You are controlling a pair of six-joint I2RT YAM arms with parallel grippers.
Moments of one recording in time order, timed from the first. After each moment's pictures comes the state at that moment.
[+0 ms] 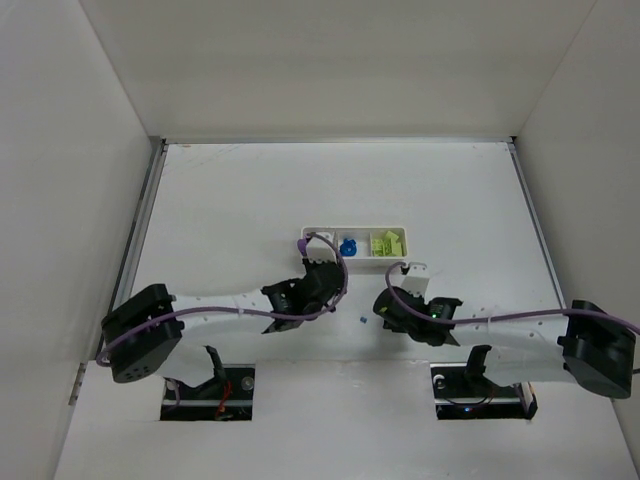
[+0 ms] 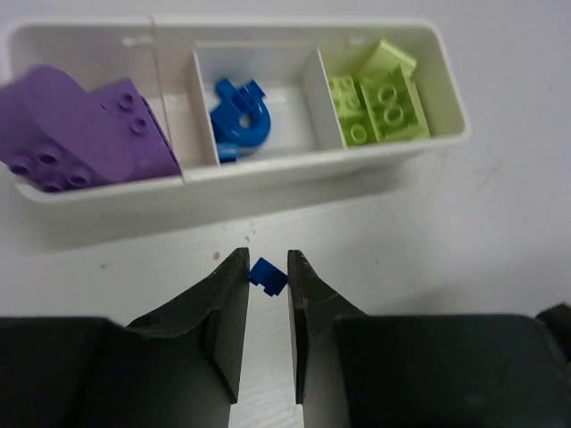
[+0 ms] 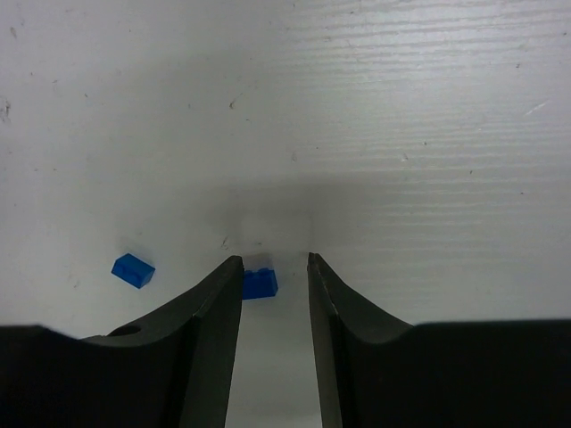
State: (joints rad) left arm -1.16 1.39 0.67 0.16 -0.66 -0.70; right arm 1.10 1.16 0.49 -0.45 0.55 1.08
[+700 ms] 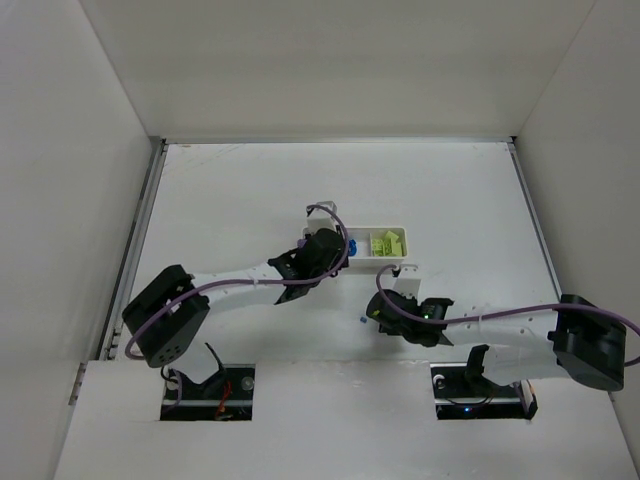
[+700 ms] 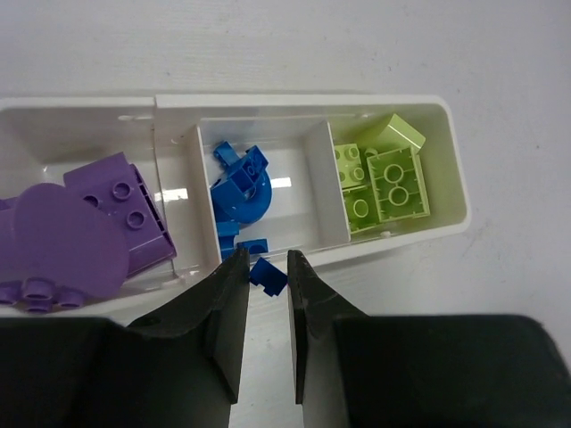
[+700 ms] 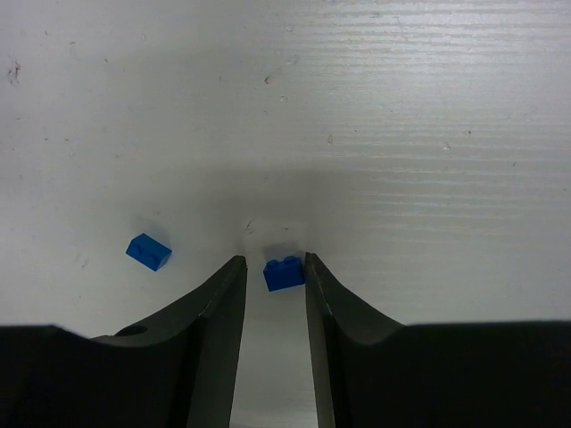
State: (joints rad) left arm -0.93 1.50 0.80 0.17 -0.42 -0.70; right arm 1.14 1.23 0.53 -0.45 0.53 1.07
